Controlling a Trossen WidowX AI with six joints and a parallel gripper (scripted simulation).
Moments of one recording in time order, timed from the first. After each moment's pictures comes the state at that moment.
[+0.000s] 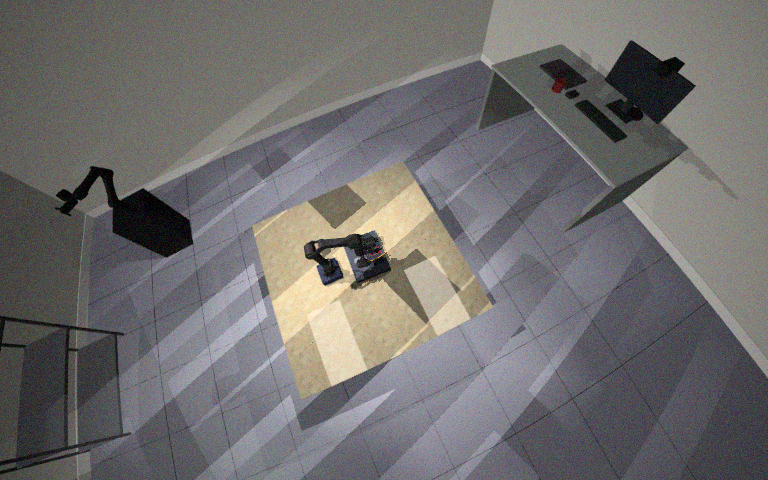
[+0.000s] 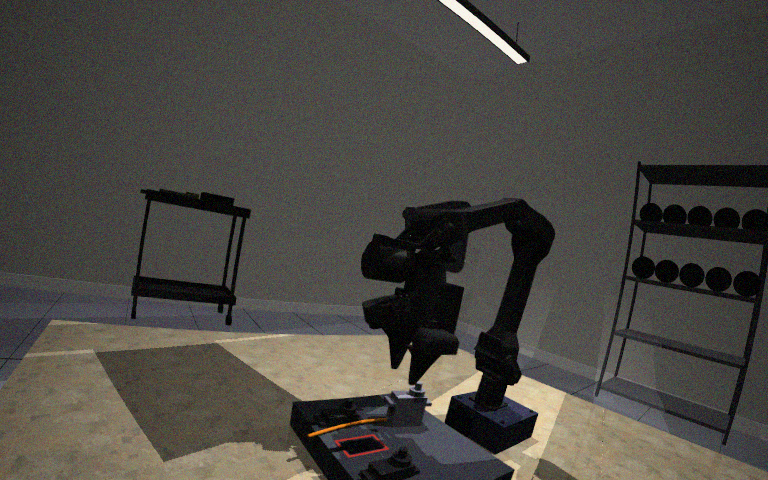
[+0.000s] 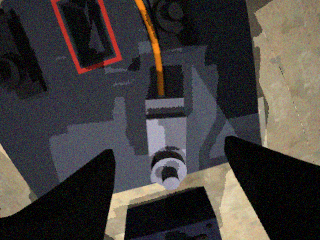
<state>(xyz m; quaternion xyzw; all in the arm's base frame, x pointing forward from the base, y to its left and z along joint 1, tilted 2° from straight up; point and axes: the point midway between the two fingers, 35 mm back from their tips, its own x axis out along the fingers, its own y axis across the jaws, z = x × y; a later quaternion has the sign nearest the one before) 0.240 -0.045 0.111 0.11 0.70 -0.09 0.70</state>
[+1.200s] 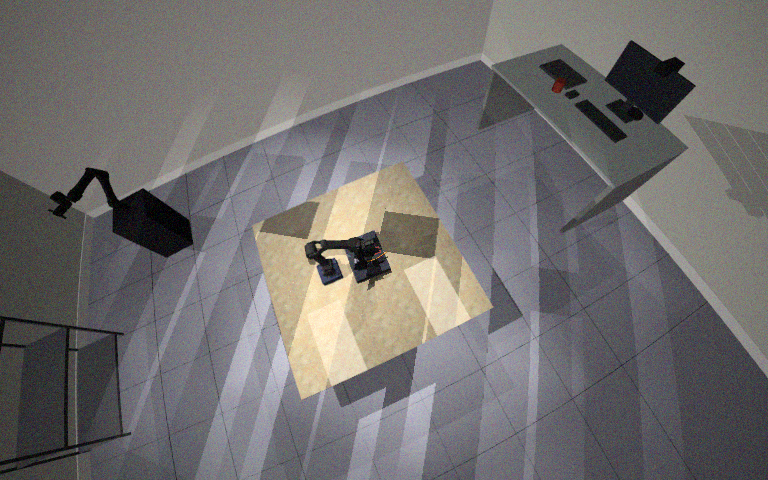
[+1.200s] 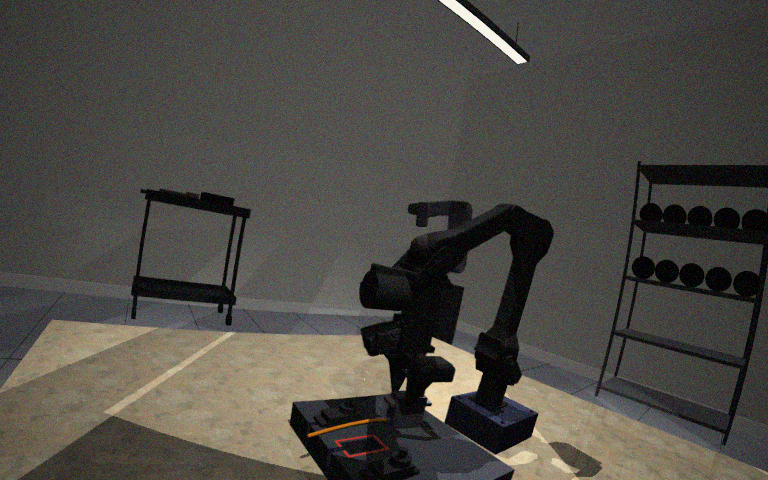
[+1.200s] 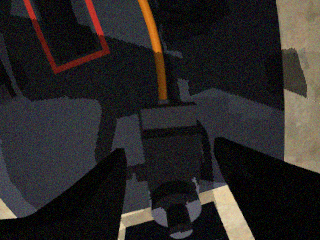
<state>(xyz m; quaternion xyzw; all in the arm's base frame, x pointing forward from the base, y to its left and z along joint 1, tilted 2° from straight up) 0.233 -0.043 0.068 0.12 0.70 -0.10 0.70</state>
